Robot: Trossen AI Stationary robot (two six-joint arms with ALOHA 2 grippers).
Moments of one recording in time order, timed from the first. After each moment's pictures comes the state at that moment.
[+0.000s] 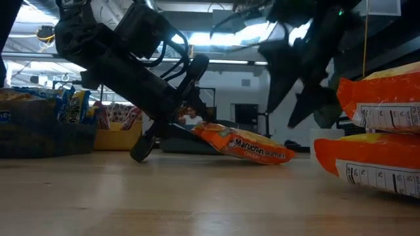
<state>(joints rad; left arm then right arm) -0.13 1.86 0.69 0.64 -0.26 -1.63 0.05 1.51 0.90 -0.45 0.06 1.04</state>
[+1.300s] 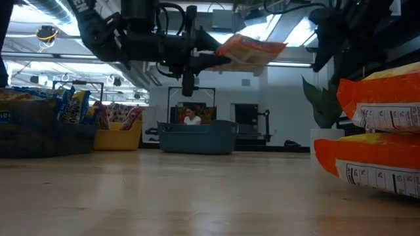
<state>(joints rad) 0.16 1.66 0.69 1.04 -0.06 -1.66 0.05 1.02 0.90 -0.95 0.35 1.12</state>
